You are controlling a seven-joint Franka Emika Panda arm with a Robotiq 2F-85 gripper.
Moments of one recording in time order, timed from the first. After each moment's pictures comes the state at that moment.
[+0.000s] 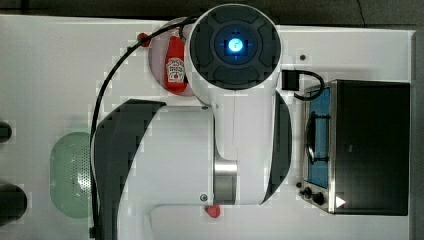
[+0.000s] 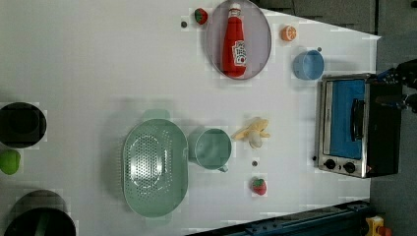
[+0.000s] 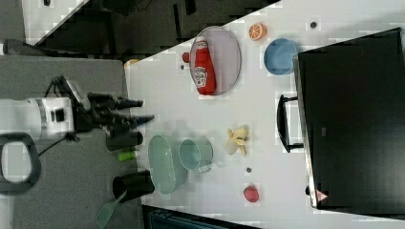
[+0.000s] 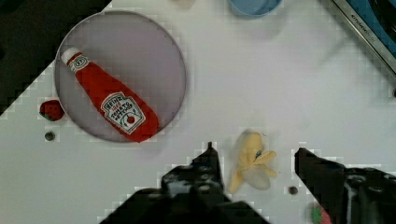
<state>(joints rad) 0.01 -0.03 -0.01 -1.80 -0.02 0.20 0.02</state>
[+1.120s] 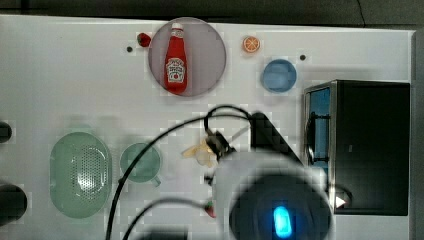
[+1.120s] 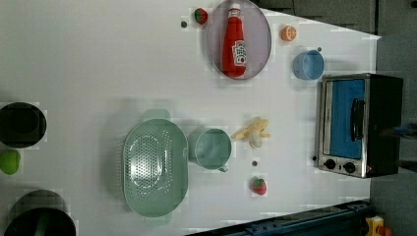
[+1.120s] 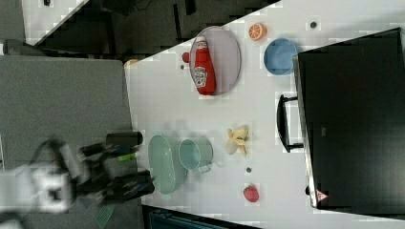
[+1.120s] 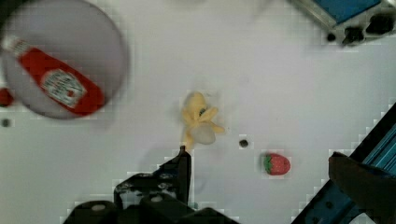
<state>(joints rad) 0.00 -0.36 -0.05 -2.11 -0.02 0.15 0.09</state>
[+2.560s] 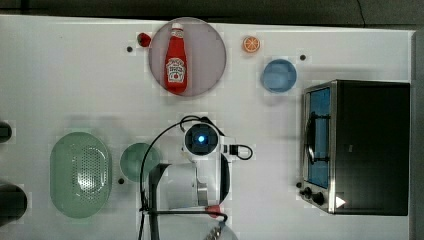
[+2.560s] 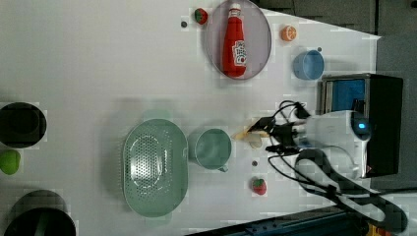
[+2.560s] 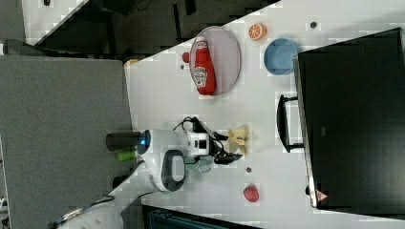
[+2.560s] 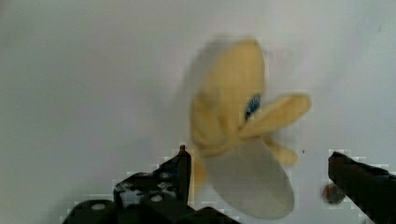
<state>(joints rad) 0.02 0.32 0.06 -2.49 -0.03 1.05 0.10</state>
